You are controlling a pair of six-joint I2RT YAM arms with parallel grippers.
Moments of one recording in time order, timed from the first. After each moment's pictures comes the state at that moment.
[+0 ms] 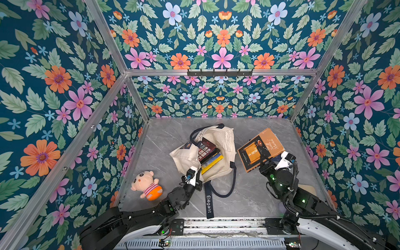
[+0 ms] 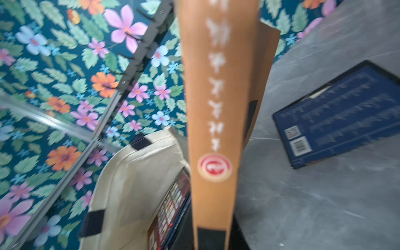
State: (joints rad) left arm -1.00 0.94 0.01 0.97 -0.51 0.03; right arm 0.83 0.55 0.45 -0.14 0.71 1.04
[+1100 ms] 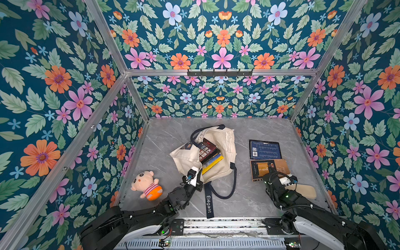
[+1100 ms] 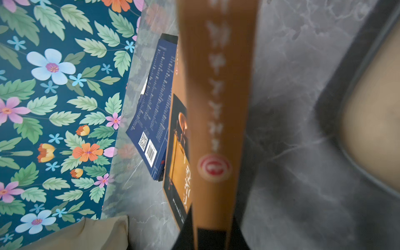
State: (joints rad) left arm -1.00 0.95 0.01 0.96 -0.49 0.03; right arm 0.56 0.88 0.19 -0.13 0.63 1.68
